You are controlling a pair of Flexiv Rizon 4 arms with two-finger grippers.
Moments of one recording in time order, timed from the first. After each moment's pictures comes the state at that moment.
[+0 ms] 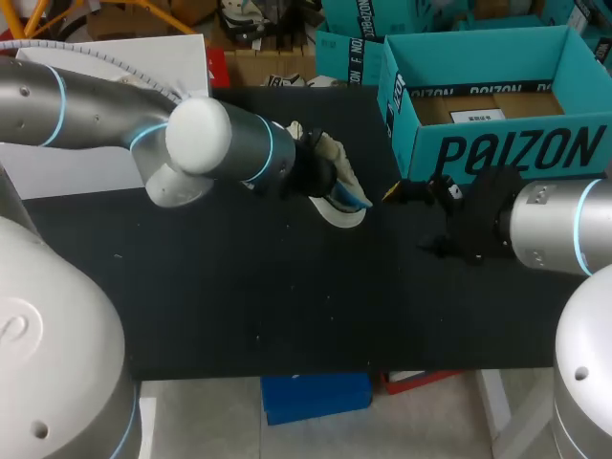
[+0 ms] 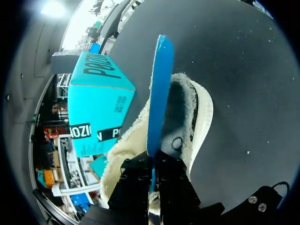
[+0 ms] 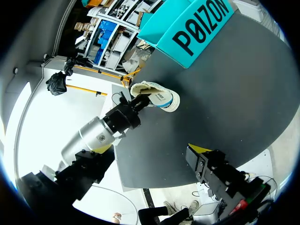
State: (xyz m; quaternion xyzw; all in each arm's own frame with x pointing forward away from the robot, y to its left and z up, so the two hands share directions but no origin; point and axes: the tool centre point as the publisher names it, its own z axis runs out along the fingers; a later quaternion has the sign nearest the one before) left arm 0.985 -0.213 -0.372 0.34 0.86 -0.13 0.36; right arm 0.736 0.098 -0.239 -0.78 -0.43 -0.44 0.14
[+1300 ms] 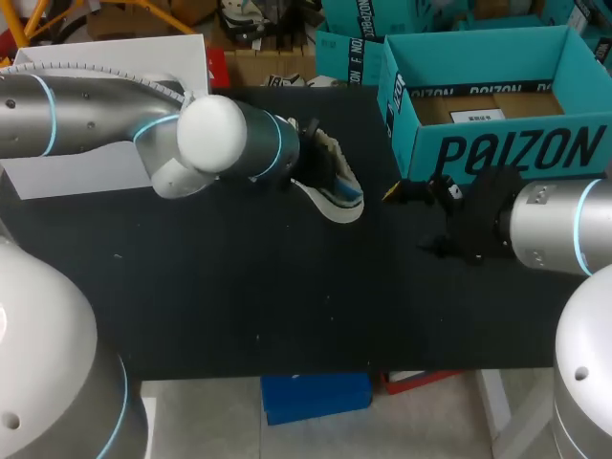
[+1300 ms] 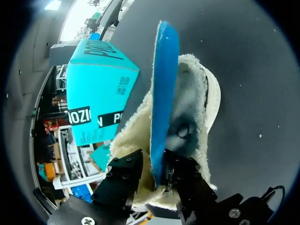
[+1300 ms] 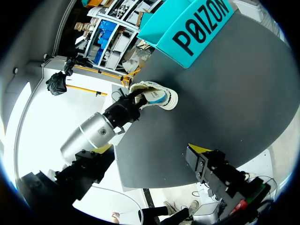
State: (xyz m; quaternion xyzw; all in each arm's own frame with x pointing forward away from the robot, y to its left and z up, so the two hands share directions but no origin) left arm 1.008 -0.205 -0.368 0.31 0.87 -0.10 0.38; right arm 0.736 0.098 -0.239 -0.78 -0.43 -0.44 0.14
